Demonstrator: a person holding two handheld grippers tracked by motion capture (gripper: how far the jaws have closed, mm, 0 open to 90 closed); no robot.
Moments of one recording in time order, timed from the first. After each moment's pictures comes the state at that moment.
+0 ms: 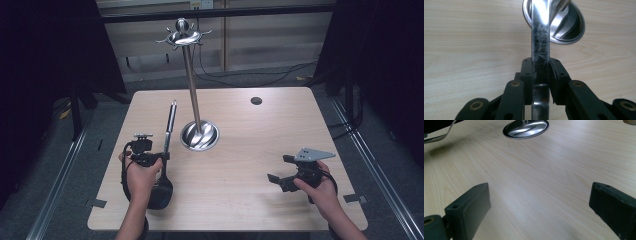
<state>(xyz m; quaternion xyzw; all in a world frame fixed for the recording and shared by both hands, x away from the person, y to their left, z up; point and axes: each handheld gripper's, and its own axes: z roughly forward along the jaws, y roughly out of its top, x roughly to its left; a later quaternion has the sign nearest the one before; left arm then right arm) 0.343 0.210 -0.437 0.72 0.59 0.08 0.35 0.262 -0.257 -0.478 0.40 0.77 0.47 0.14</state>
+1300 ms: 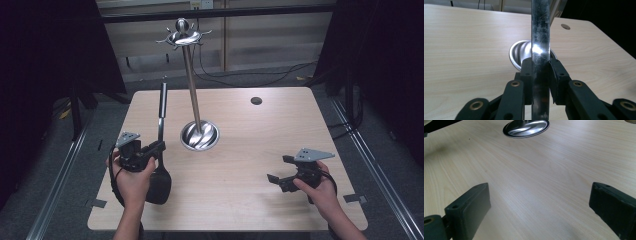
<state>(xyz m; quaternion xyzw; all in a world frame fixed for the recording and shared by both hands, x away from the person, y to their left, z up) 0.308 0.218 -0.398 0.69 0.51 0.17 0.48 0.263 -0.256 -0.479 0.39 0.78 0.47 0.14</state>
